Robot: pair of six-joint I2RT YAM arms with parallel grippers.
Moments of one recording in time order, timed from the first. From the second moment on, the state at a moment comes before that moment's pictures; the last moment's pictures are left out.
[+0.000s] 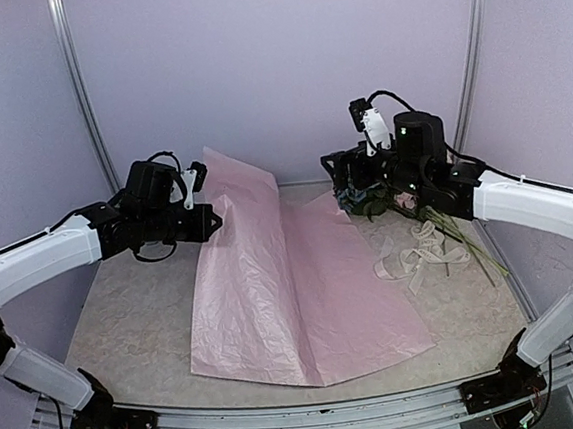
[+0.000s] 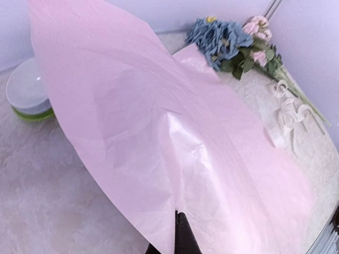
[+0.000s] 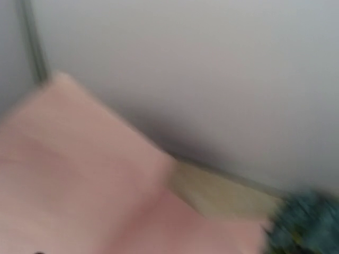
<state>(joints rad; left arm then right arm) -0.63 1.39 1.11 -0.30 0.02 -0.29 0.73 1.46 1.21 0.12 0.16 0.05</state>
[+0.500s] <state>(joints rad) -0.62 1.47 1.11 -0.58 -0.04 -0.29 0.38 2.04 1.49 -0.42 -0.10 0.01</state>
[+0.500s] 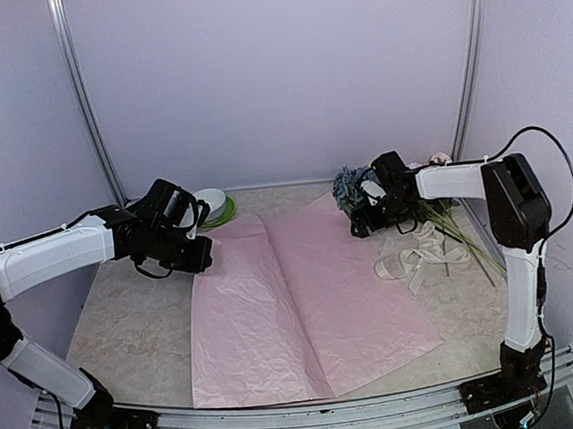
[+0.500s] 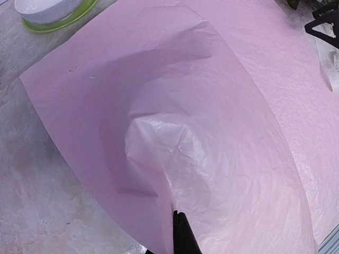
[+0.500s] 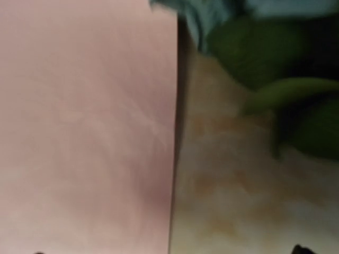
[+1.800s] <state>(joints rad) -0.56 1.54 1.07 -0.60 -0.06 -0.26 0.46 2.39 1.70 -0.10 -0.98 0.32</state>
